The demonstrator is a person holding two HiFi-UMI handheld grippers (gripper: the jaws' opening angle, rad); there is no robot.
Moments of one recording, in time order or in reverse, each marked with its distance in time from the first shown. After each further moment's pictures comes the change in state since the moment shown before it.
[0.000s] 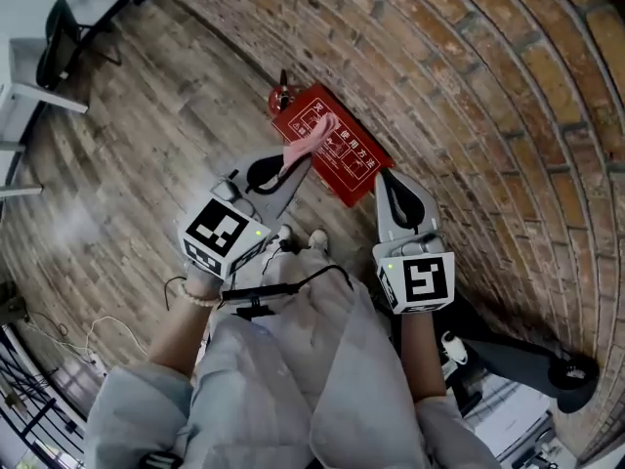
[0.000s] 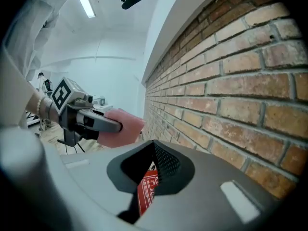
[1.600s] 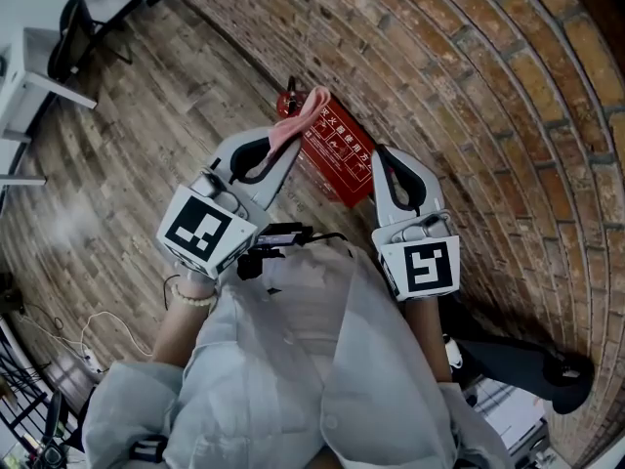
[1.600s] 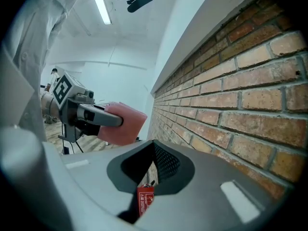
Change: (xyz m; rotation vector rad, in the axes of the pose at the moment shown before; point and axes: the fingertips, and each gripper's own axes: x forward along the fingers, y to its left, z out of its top) left arm -0.054 0.002 0.077 0.096 -0.140 0.093; right arm -0.001 0.022 0.072 -0.109 -0.096 0.068
